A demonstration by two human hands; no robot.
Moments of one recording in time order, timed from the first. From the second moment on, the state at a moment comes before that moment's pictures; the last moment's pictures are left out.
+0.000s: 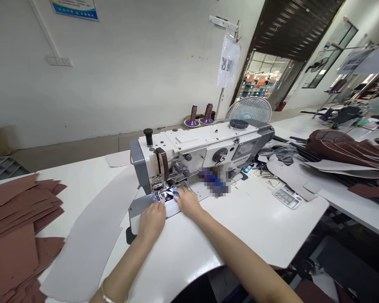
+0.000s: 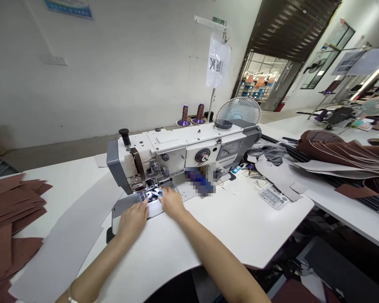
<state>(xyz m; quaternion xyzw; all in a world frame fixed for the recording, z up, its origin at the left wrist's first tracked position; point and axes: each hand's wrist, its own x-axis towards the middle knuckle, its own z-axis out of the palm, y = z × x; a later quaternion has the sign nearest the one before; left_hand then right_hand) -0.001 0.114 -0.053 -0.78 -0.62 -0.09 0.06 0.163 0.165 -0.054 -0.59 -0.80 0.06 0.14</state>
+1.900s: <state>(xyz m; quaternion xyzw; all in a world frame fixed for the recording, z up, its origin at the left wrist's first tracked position) 0.019 0.116 -0.060 -0.79 -0.55 -0.27 -0.04 0.292 0.092 -0.027 -0.56 -0.77 -0.01 0.29</state>
